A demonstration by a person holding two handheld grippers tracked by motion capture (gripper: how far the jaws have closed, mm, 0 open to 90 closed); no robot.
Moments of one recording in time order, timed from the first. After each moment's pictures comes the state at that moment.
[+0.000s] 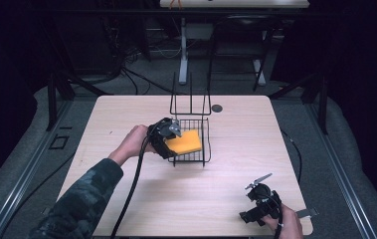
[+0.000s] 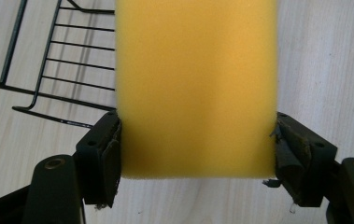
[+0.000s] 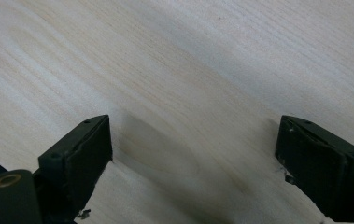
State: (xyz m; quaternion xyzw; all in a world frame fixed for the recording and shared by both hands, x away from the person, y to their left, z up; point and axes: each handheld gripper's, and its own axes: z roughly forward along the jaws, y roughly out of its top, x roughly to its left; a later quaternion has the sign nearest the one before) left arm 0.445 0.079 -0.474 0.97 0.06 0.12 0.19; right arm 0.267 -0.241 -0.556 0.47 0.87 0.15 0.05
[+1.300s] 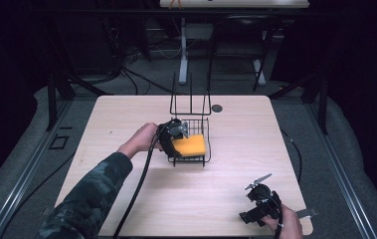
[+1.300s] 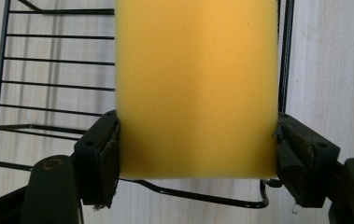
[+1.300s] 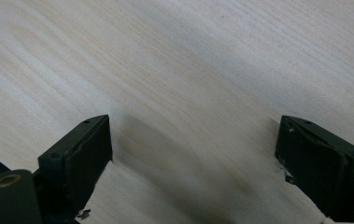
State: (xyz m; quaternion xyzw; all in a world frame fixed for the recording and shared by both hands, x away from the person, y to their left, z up) left arm 0.473 0.057 -0.500 0.98 0.01 0.07 0.17; right arm 0.267 -0.241 -0.556 0.47 0.87 0.15 0.05
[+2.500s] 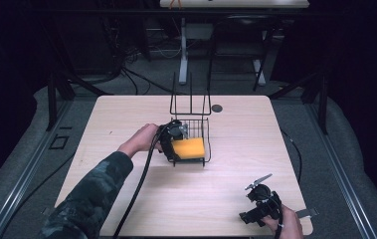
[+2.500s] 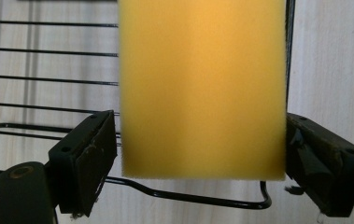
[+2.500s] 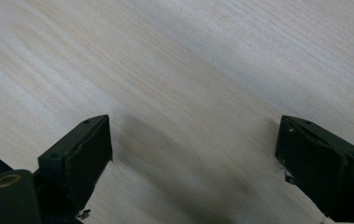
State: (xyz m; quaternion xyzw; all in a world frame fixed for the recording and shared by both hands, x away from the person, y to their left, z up) left arm 0.479 0.058 -0.508 0.99 0.01 0.05 0.16; right arm 0.266 -0.241 -0.557 0.47 0.87 0.15 0.05
